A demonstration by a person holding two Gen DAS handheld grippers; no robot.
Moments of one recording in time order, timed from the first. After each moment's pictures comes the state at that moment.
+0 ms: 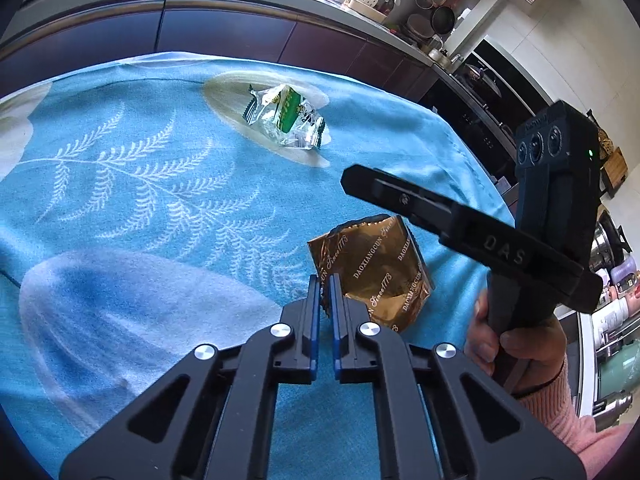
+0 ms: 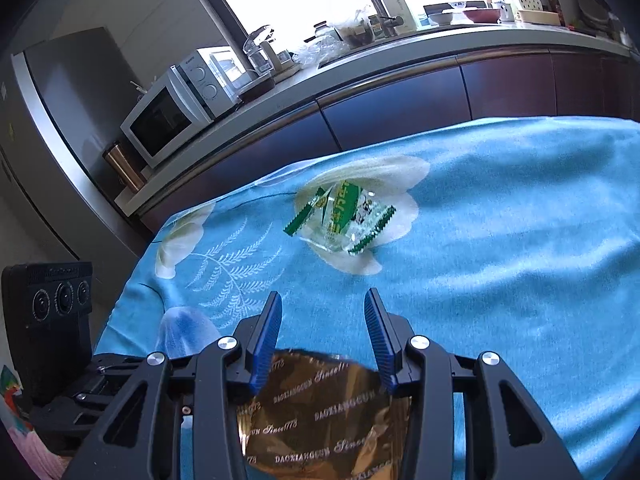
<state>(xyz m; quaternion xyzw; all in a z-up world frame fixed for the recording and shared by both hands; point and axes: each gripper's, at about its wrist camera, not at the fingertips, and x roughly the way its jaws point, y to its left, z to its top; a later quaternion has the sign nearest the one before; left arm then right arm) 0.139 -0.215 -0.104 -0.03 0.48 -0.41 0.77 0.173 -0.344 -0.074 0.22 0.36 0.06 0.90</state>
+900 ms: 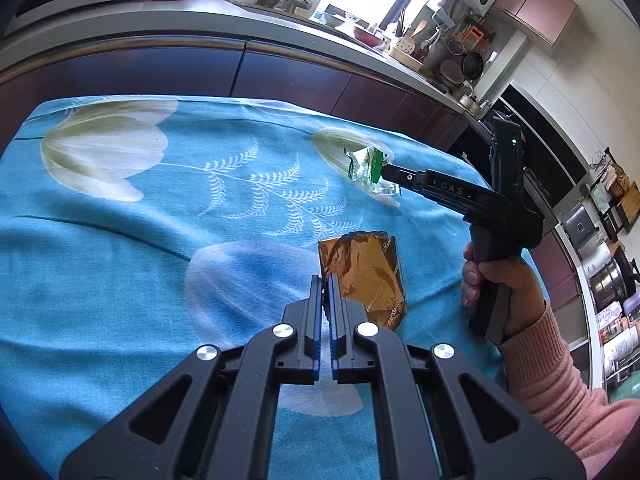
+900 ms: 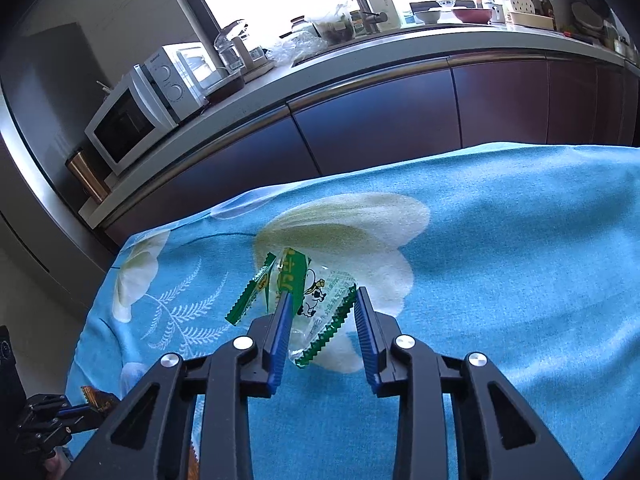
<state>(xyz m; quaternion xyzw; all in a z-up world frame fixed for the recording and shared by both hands) 0.132 -0.099 -0.069 -0.07 0.44 -0.34 0.83 0.235 -0.352 -0.081 0.21 0.38 0.02 0.90</state>
